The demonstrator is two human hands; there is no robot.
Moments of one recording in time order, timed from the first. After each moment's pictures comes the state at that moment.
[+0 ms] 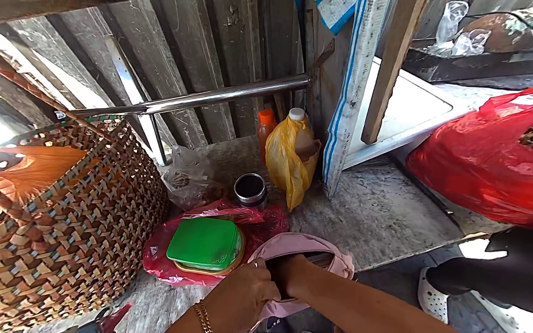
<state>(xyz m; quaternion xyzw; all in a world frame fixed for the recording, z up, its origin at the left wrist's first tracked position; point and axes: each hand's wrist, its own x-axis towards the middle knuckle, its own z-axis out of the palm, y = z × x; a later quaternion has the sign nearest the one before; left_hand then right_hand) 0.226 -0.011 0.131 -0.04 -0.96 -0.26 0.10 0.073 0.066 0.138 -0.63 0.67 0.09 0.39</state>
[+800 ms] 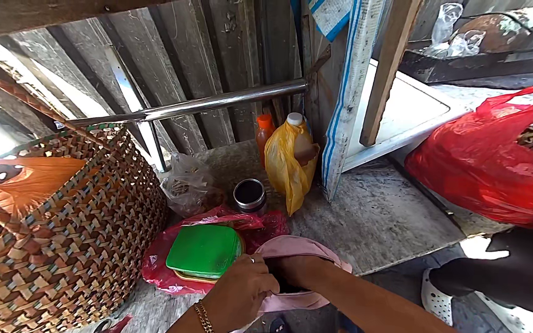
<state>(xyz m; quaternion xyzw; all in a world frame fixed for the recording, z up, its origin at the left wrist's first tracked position) 0.222 -0.022 0.129 0.01 -0.96 -0.24 0.12 0.032 0.067 0.095 -0.70 0.65 -0.03 0.30</state>
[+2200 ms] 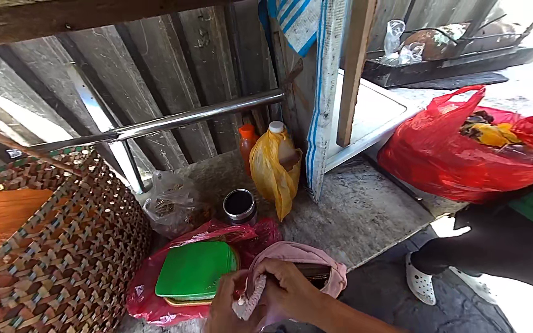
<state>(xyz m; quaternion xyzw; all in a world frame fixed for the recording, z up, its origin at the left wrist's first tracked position) 0.252 0.001 0.097 0.29 -0.79 -0.48 0.24 0.072 0.083 0.093 -0.59 0.52 -0.53 0.31</state>
